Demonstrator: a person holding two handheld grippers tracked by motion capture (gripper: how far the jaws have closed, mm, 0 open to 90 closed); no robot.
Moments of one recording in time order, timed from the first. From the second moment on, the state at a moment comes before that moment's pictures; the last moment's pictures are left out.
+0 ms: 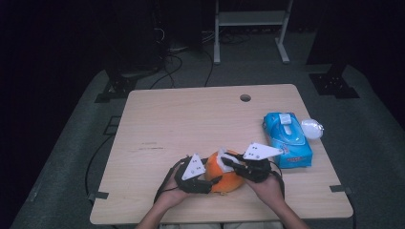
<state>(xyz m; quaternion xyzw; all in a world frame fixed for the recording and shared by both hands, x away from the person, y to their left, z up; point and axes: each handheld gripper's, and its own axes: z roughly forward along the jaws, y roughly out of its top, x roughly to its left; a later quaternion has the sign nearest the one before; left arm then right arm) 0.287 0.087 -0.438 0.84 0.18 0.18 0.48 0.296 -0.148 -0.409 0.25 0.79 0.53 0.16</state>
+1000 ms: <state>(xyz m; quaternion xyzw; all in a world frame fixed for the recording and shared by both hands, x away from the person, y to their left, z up) 0.280 0.081 -0.433 0.83 0.19 0.17 0.50 0.290 -0.142 -0.401 0.25 0.79 0.54 0.13</state>
